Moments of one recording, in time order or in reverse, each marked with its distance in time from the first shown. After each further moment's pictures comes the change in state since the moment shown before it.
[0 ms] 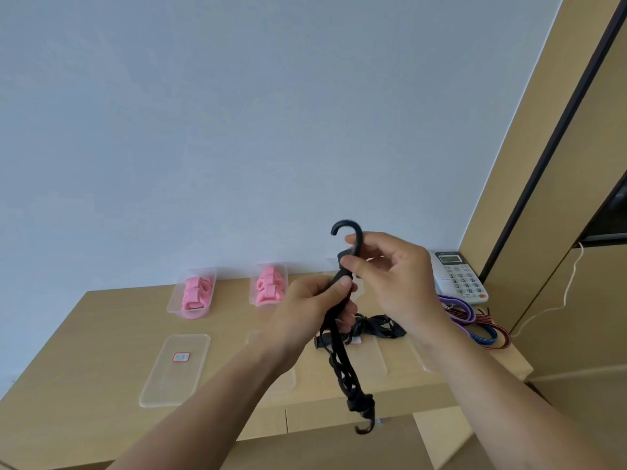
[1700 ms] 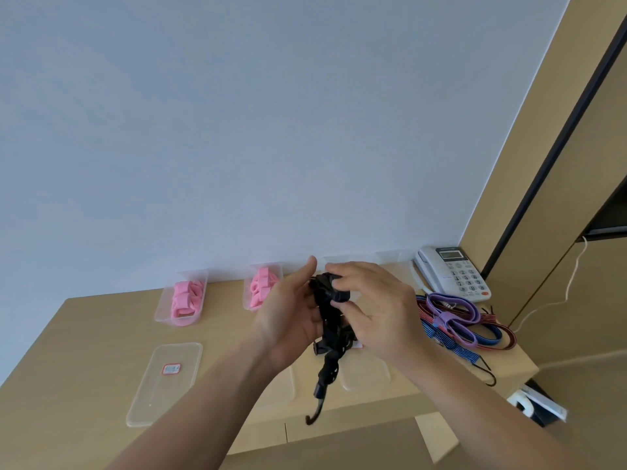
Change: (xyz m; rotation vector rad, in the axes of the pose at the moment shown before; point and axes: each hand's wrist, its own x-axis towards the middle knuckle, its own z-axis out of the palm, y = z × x) left_hand 0.042 -0.008 -0.031 -0.544 -0.039 -0.324; right_hand -0.004 0.049 0.023 -0.317 -0.022 -0.523
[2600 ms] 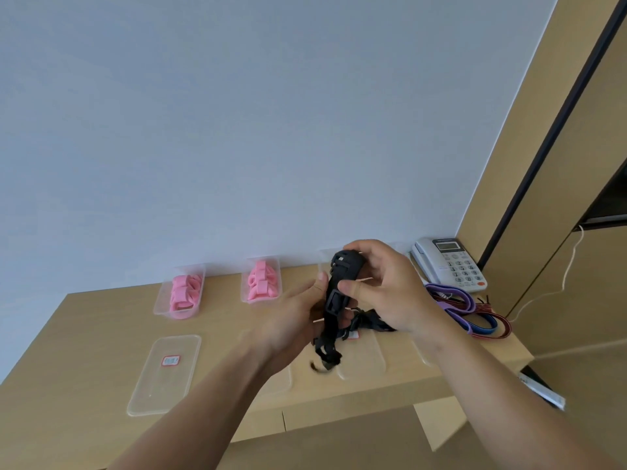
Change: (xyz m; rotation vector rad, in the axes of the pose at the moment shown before) left_hand 0.000 -0.028 0.002 0.298 -0.031 0.098; right_hand 0.010 0.007 -0.028 0.359 -0.214 0.757
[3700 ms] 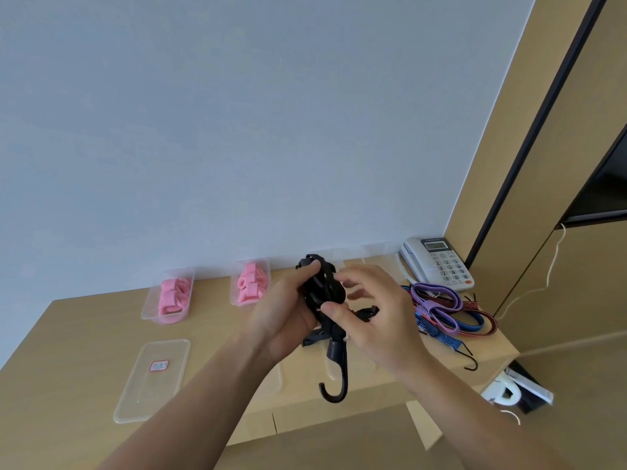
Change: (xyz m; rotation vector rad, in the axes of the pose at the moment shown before) left_hand 0.010 0.014 0.015 -0.276 -0.001 0.012; right_hand -0.036 0.024 0.009 -0.212 0.205 -0.378
